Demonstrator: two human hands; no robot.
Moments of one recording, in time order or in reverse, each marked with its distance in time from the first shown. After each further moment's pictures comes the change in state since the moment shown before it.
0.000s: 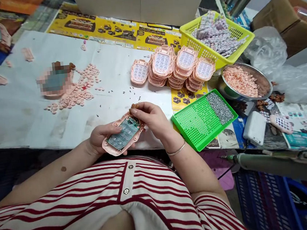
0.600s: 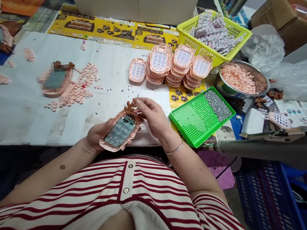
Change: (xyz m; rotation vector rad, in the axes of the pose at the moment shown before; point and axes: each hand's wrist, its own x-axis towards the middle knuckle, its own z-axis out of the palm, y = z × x) left_hand -0.005 -0.003 0.004 0.125 0.058 0.090; right_hand -0.006 0.000 -0.005 0.030 0.085 -0.114
